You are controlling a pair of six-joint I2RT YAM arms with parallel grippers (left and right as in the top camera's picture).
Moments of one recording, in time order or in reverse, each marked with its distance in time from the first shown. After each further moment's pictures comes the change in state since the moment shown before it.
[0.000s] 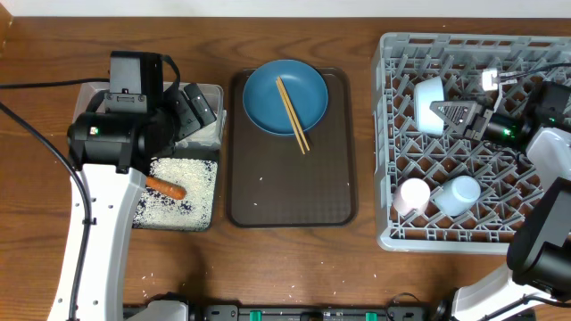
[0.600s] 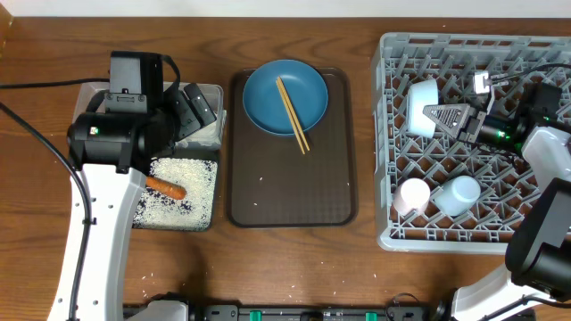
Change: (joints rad) left arm 0.000 0.000 0.000 0.000 0.000 0.000; right arm 0.014 -0.004 -0.011 -0.088 0.021 -0.029
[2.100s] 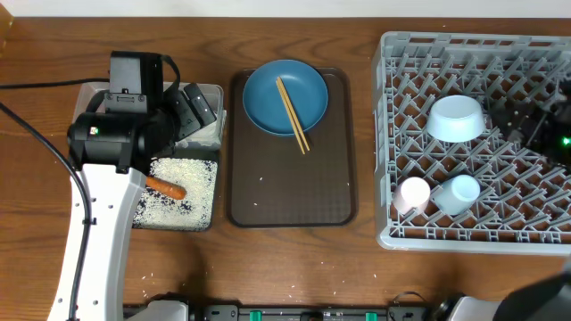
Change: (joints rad) left arm 0.000 0.000 0.000 0.000 0.000 0.000; right arm -0.192 -0.355 0.137 -0.291 0.697 0.133
